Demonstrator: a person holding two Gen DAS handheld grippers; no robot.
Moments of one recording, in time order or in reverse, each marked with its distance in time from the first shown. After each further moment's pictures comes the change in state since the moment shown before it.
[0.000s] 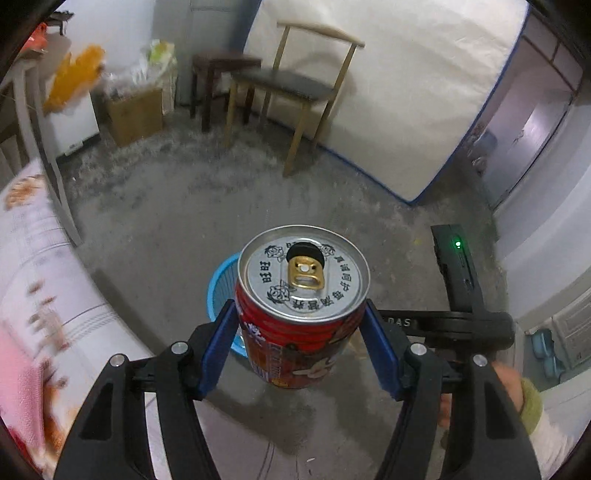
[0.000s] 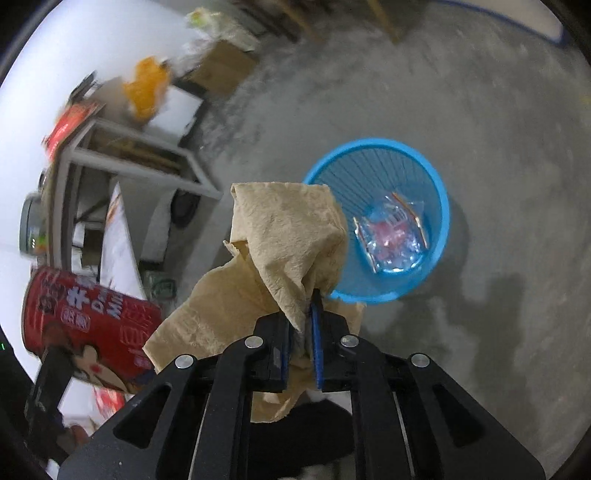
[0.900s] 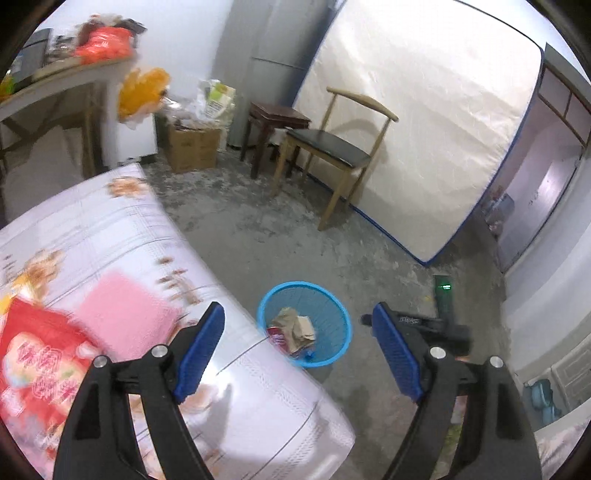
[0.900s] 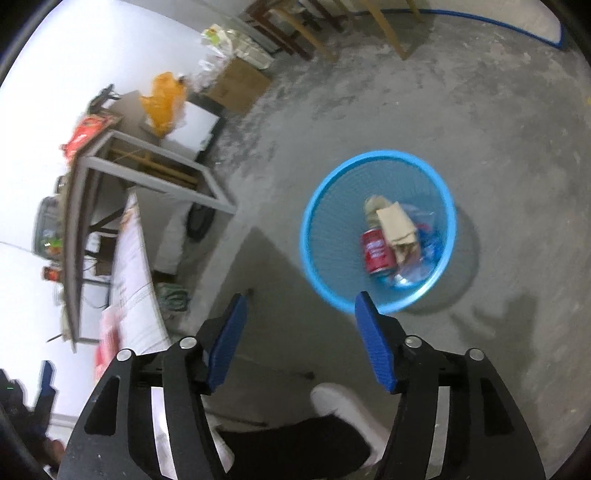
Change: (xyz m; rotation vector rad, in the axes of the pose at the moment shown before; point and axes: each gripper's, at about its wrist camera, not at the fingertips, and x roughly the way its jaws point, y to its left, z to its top) left arm -0.183 0.055 -0.088 -0.135 -0.269 0.098; right arm -0.020 -0.007 -0.032 -0.043 -0.088 0.088
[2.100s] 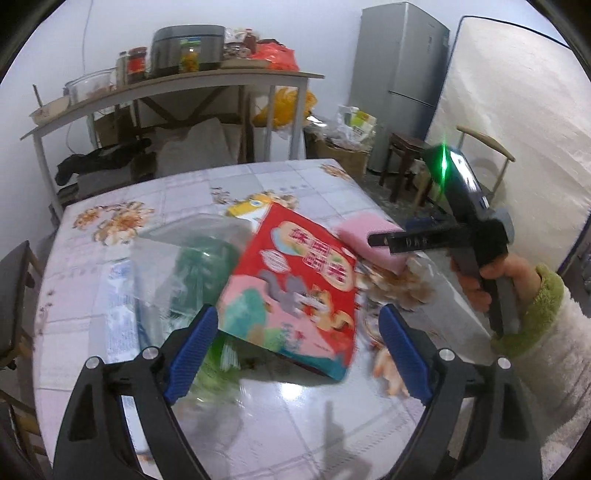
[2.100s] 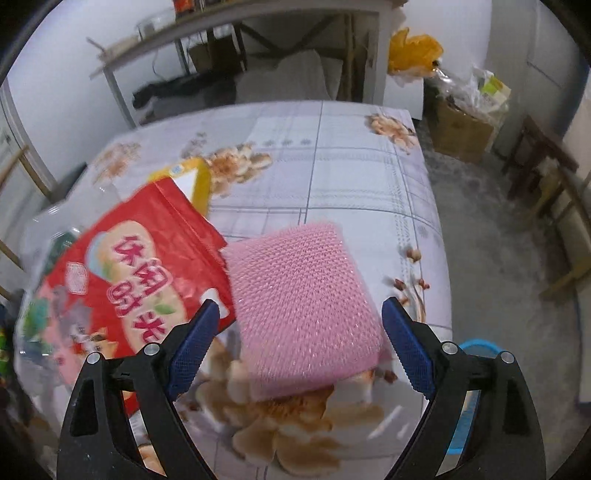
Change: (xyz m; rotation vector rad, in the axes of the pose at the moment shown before) left arm -0.146 0.130 -0.124 -0.188 -0.114 0.470; right arm 0.144 0.350 -0.126 -1.123 0.109 -0.172
